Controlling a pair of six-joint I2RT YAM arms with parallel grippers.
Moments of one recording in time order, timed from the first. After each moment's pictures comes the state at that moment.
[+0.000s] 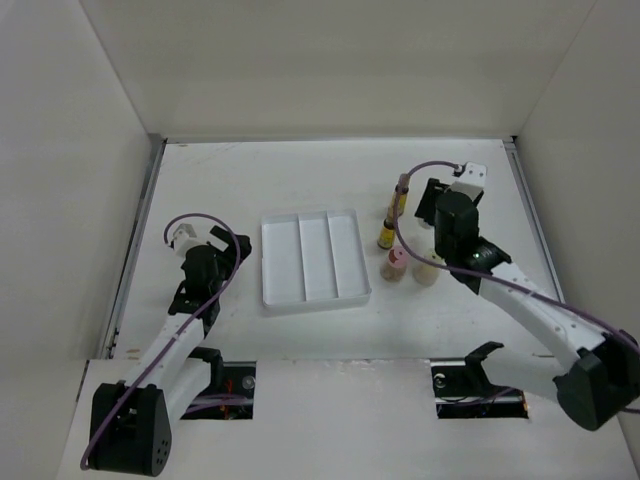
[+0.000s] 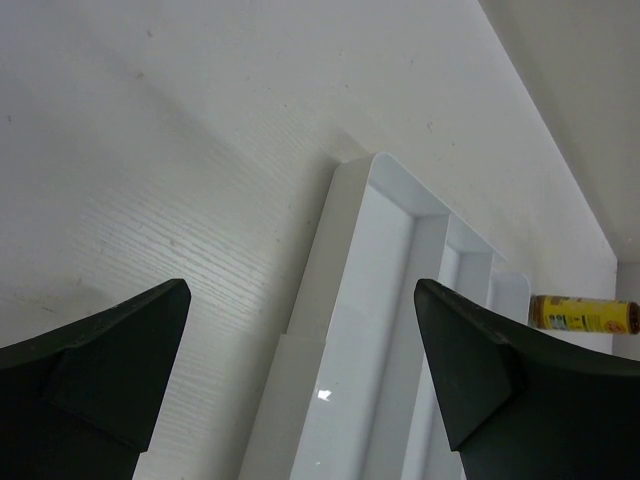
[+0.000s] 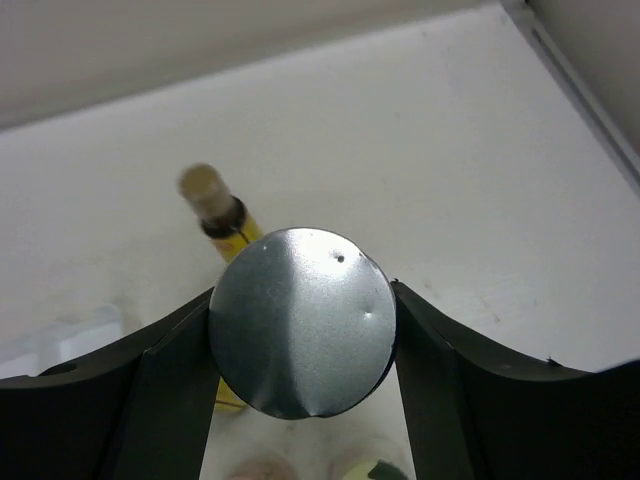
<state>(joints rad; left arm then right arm) -0.12 0.87 0.27 0.19 -0.15 -0.88 0.47 1.15 0.82 -0.02 0.67 0.32</state>
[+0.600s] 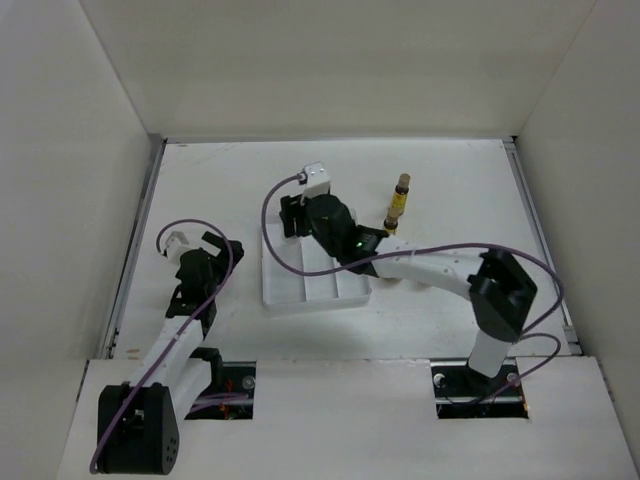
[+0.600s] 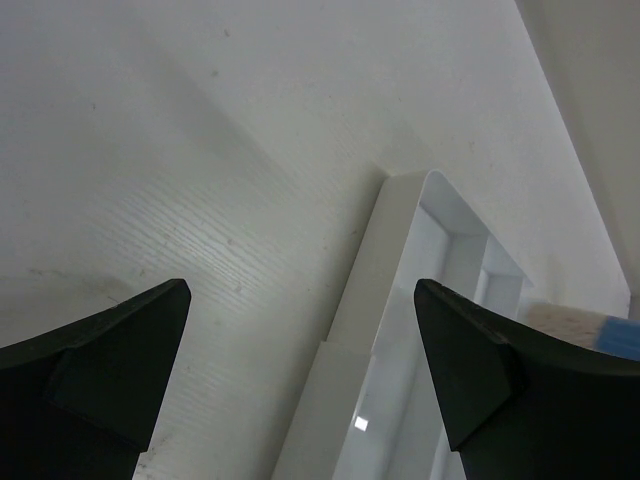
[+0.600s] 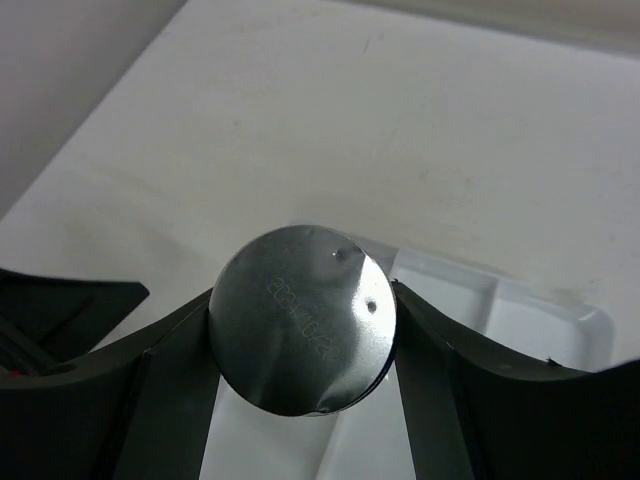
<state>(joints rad) -0.04 0.86 0.23 0.18 -0.14 -0.91 0.97 1.71 1.30 0.20 0.45 0.27</state>
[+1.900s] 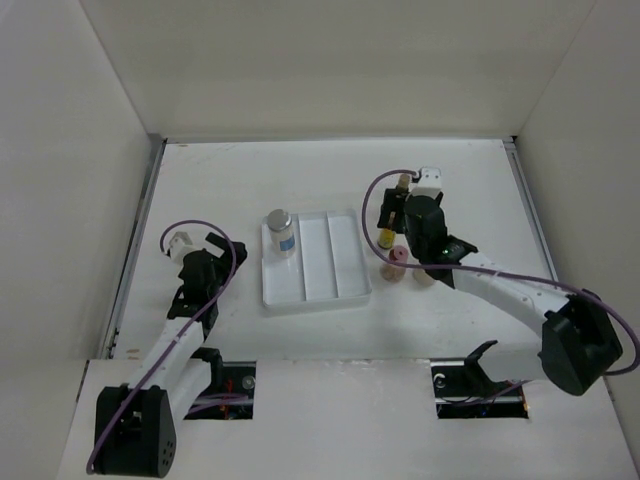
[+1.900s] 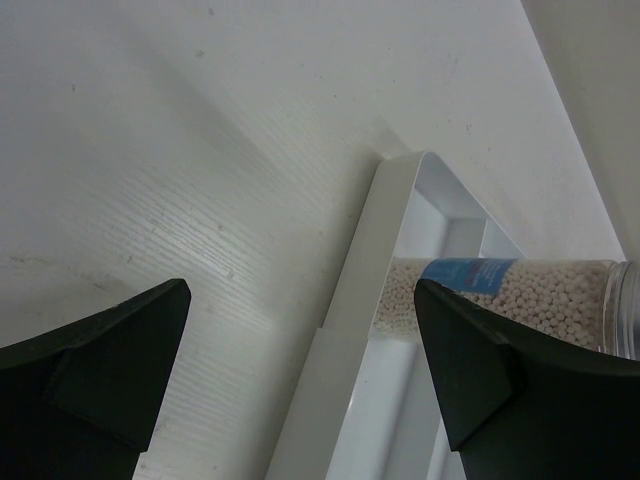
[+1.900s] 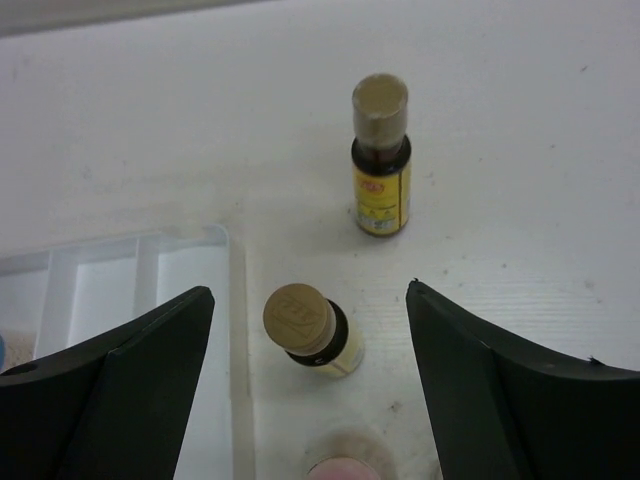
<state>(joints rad) -0.07 0.85 0.22 0.17 -0.14 -0.91 0.61 1.28 0.81 0.14 0.52 0.33</state>
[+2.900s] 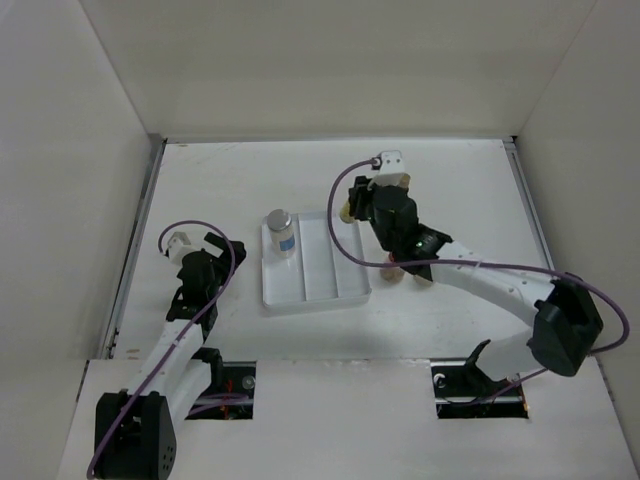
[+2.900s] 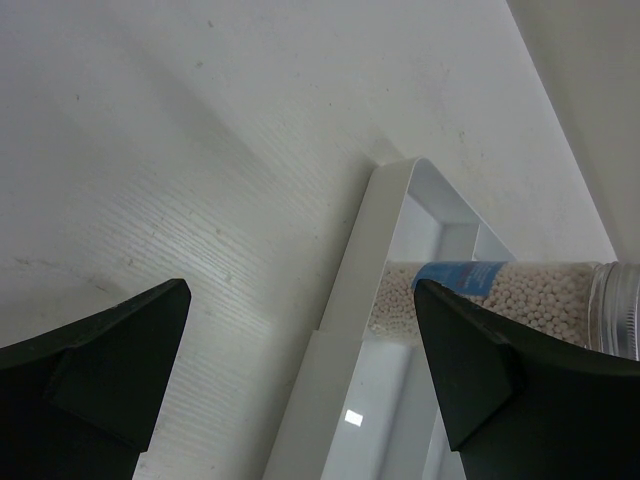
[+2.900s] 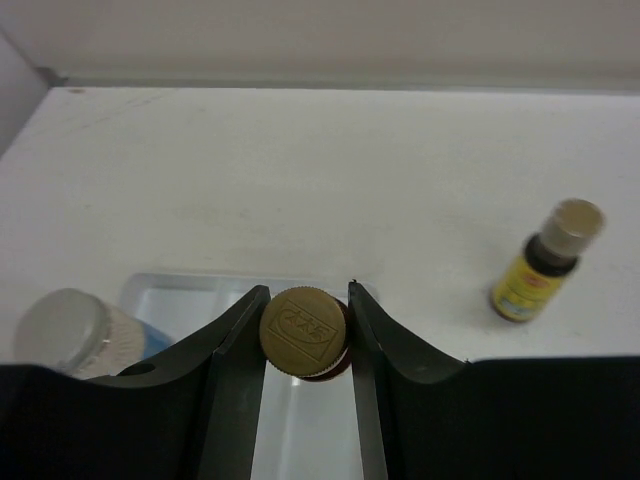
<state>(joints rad) -0.07 0.82 0.23 0.15 -0.15 -0.91 0.79 1.39 1.02 0.19 0.55 0.26</state>
